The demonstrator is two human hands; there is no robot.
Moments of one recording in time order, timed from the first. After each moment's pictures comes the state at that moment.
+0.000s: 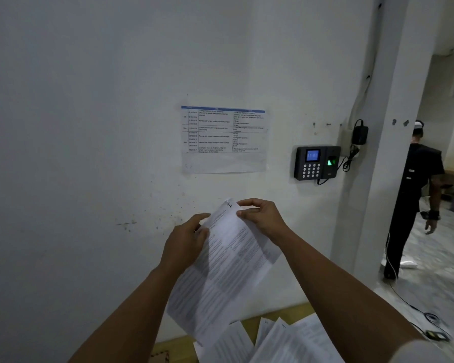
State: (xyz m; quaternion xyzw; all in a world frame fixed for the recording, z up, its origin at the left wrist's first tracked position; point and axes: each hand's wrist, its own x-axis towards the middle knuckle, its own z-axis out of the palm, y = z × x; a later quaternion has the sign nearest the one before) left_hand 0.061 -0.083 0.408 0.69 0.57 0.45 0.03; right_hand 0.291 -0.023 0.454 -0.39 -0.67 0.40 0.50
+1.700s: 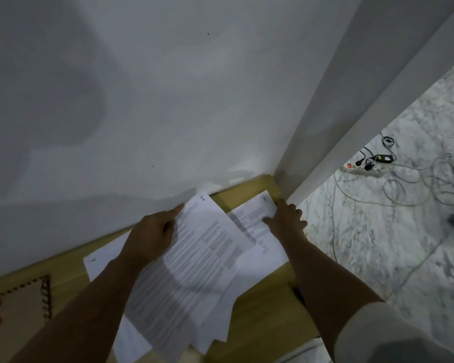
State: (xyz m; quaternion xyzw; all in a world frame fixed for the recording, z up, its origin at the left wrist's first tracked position) left_hand 0.245 0.120 0.069 0.71 0.62 0.16 0.29; right_hand 0.589 0.164 -0.015 -0.83 -0.49 0.26 -0.06
